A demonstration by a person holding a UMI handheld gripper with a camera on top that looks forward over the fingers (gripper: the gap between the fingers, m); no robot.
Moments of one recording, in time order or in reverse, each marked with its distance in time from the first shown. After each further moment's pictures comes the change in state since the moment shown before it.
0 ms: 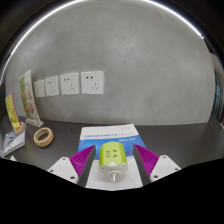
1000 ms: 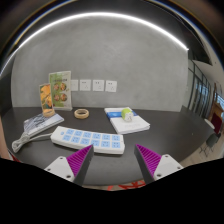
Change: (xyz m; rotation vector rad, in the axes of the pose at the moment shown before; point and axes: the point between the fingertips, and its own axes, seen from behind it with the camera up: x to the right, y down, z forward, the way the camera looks) arm -0.153 0.104 -0.346 0.025 0.192 0.006
